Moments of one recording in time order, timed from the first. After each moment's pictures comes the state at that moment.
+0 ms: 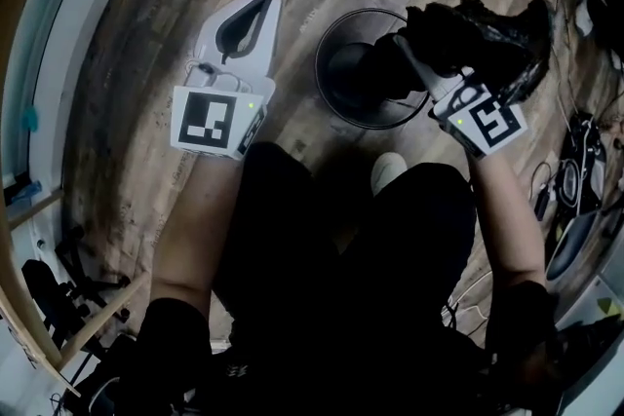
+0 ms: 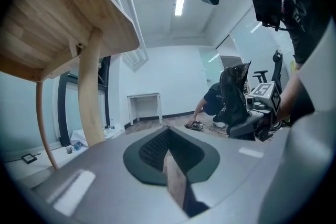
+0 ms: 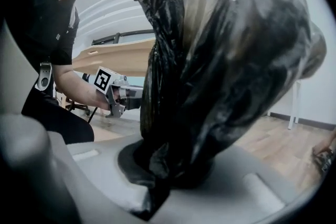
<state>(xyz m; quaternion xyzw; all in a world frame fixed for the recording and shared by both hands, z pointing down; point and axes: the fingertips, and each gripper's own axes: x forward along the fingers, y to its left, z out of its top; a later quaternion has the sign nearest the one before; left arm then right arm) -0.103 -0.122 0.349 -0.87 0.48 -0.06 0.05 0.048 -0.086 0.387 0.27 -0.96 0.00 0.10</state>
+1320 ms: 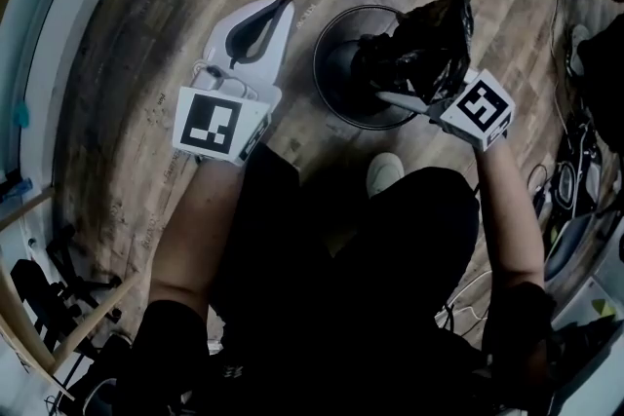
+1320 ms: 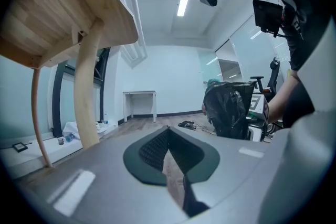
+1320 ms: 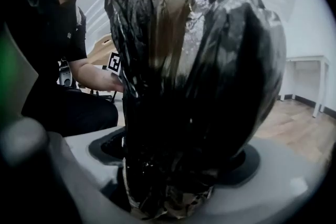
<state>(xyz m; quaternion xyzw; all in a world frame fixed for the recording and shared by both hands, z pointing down) -0.096 -0.110 0.373 -0.89 0.45 -0.05 0.02 0.029 -0.058 0.478 0.15 -0.97 0.06 0.20</state>
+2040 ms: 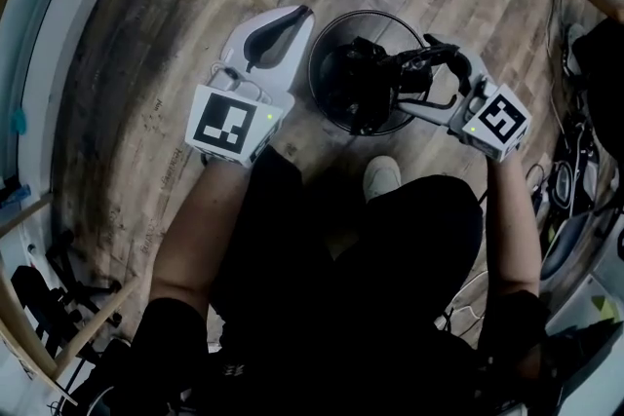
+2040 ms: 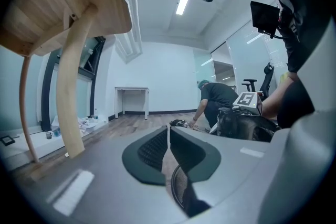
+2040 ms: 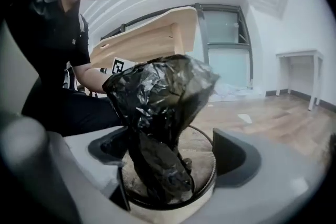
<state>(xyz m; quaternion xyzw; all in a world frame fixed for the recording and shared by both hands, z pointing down) -0.065 -0.112 0.389 -0.91 0.41 -0.06 0.00 0.074 -0.057 0.478 0.16 -0.96 0.08 0.20</state>
